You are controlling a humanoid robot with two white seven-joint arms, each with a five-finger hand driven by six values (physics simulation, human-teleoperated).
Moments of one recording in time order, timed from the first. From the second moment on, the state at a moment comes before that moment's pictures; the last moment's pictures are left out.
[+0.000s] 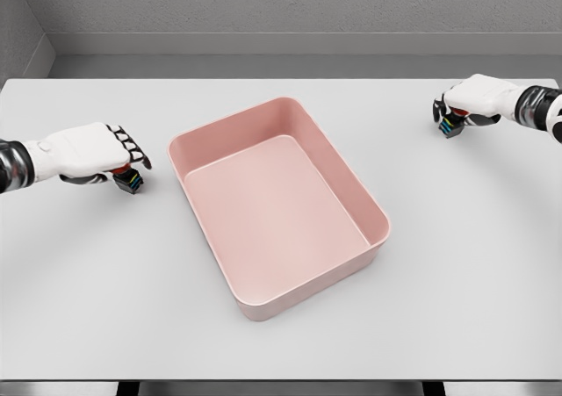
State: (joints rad) left arm -0.67 0.97 -0.80 -1.53 -0.65 -0.43 -0.37; right arm -0.99 -0.57 0.77 -0.65 0.85 -0.61 0.26
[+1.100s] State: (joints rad) left arm -0.67 0.96 -0.83 -1.52 -0.68 -0.42 -0.36; right arm -0.99 -0.66 0.73 -0.90 0.83 -0.61 0.26
